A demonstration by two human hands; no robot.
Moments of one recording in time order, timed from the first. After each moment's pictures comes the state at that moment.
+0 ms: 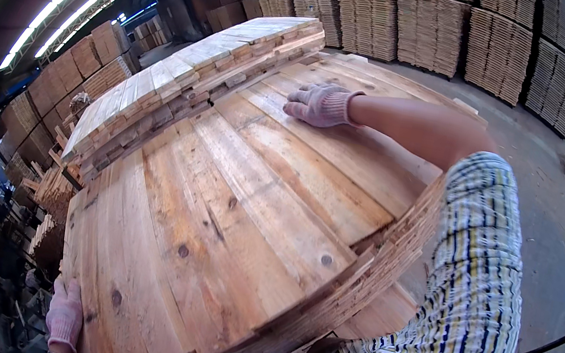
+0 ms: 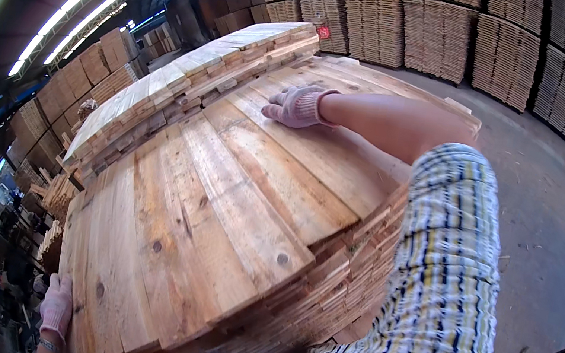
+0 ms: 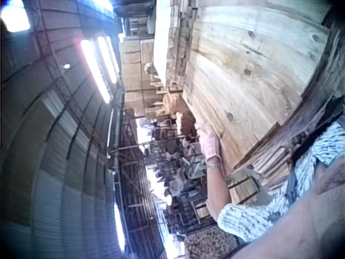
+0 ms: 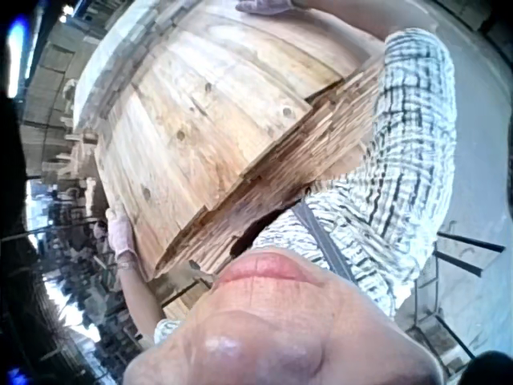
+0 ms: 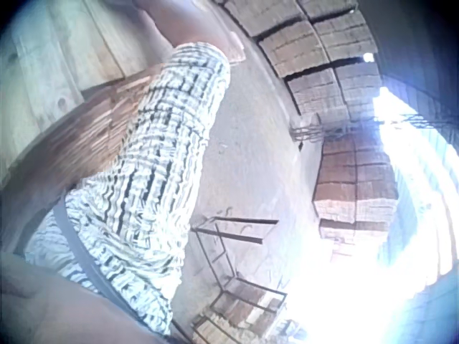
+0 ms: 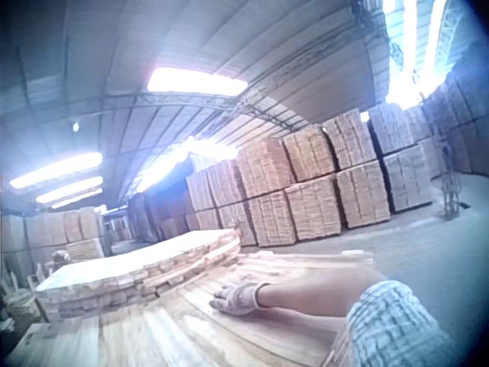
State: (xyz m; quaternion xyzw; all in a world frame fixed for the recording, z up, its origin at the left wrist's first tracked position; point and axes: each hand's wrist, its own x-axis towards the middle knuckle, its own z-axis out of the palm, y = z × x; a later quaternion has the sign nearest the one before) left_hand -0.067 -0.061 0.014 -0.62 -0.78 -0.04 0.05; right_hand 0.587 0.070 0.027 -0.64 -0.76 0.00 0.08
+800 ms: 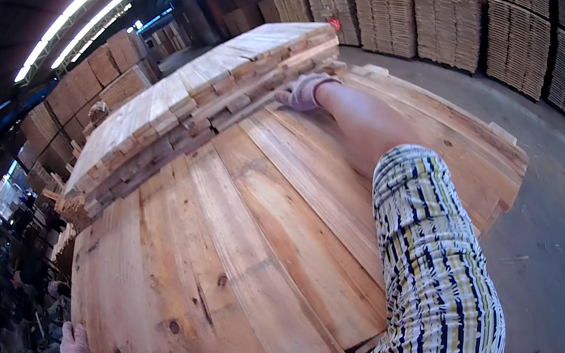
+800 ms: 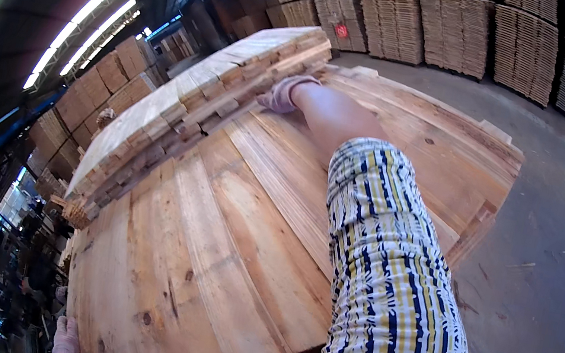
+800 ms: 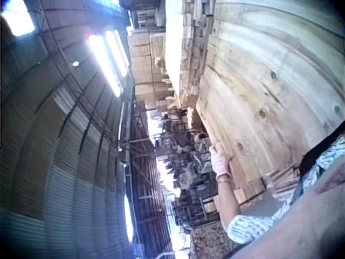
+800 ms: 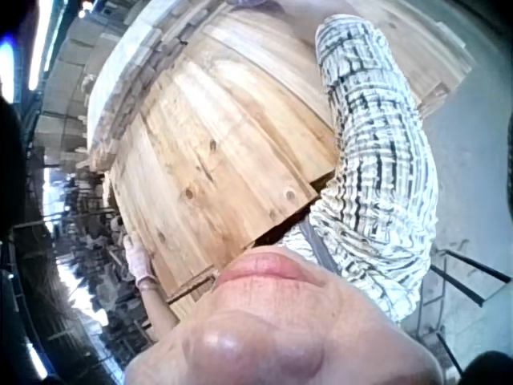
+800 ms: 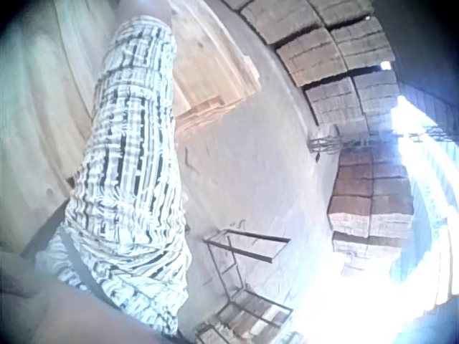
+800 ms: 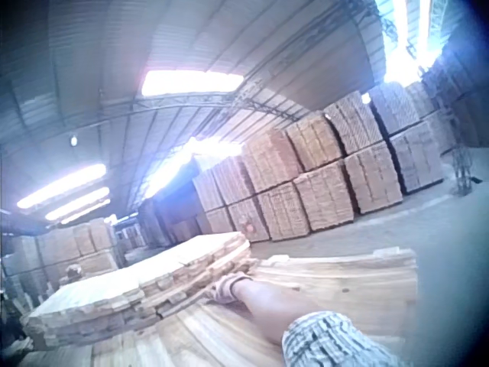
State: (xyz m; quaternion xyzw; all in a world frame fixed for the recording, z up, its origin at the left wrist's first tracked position) left_hand 0.008 -0.077 0.049 -0.55 -0.84 0.00 0.01; right_hand 0.632 0.222 0.046 -0.70 -0.71 0.03 0.07
